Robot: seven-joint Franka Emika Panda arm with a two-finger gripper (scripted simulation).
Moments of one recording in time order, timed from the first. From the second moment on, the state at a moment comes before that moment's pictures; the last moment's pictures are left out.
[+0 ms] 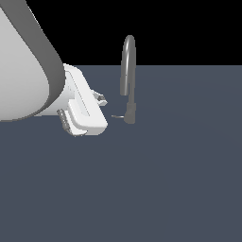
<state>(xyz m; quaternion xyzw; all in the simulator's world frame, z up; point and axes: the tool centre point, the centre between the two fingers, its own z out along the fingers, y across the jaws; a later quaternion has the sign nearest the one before) -0.065 0.054 0.199 0.52 0.61 -0.05 0.59</state>
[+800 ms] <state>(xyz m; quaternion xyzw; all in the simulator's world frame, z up) -0.039 0.046 0.147 0.36 0.67 -0.06 0.65</state>
